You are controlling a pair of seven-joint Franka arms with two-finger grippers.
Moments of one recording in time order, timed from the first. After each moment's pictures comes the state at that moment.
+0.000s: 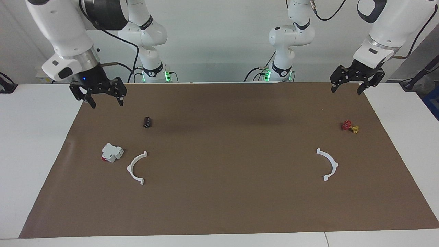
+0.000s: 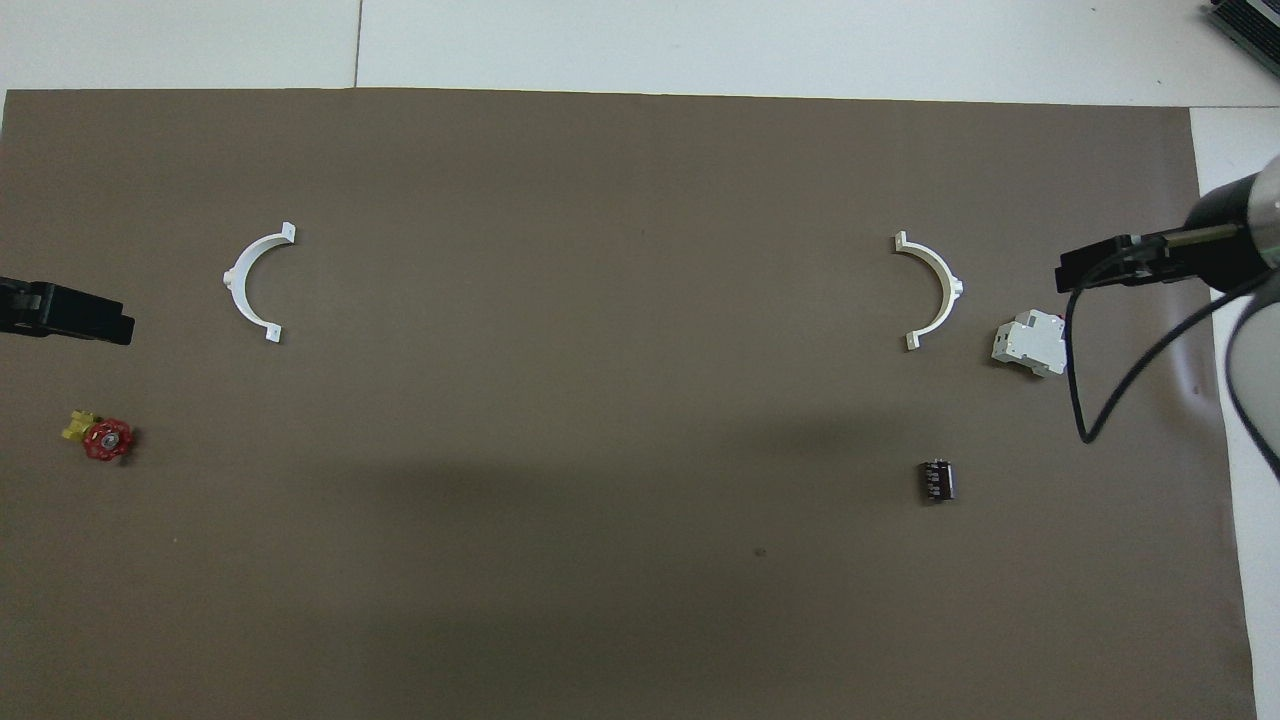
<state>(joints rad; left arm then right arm) 0.01 -0.03 -0.03 -1.59 -0.02 1.59 0.15 0.02 0.10 0.00 -1.56 0.01 1.75 -0.05</state>
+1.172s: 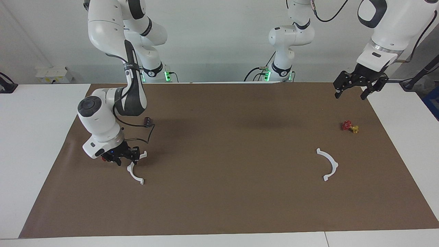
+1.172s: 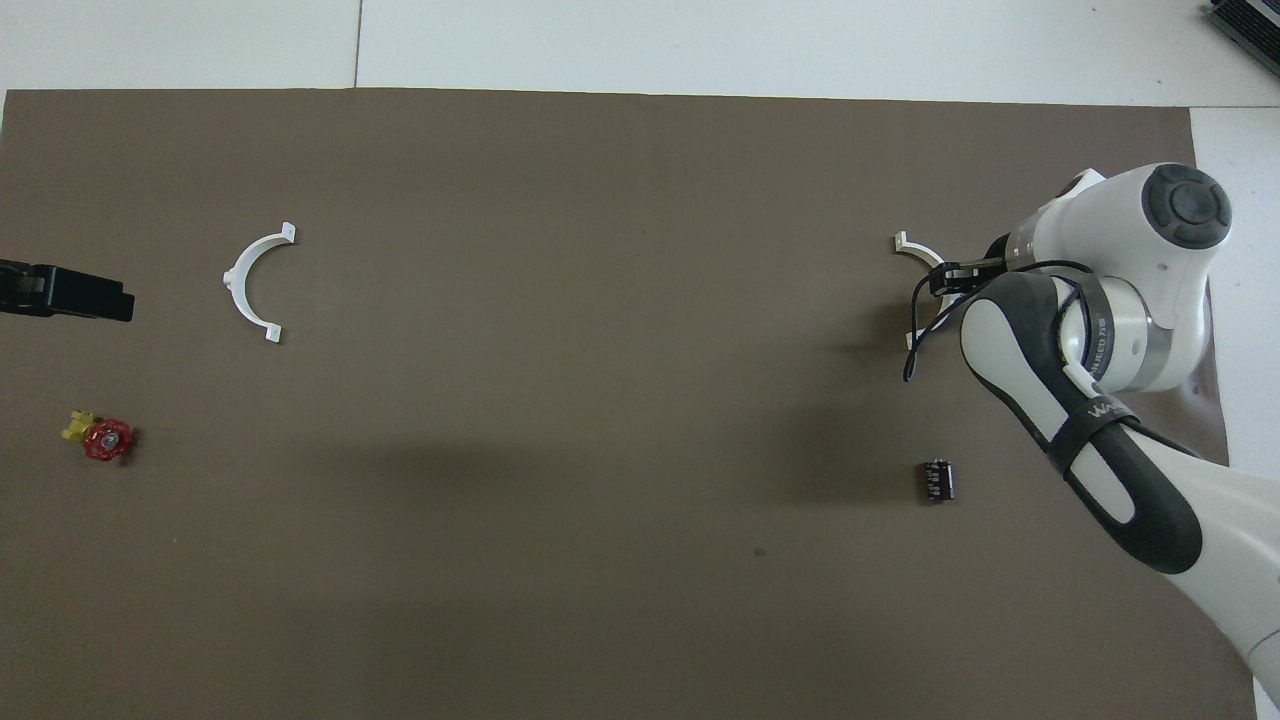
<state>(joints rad) 0.02 -0.03 -0.02 -1.65 -0.02 1.72 0.15 -0.01 0.40 0.00 -1.85 0.01 2.33 -0.05</state>
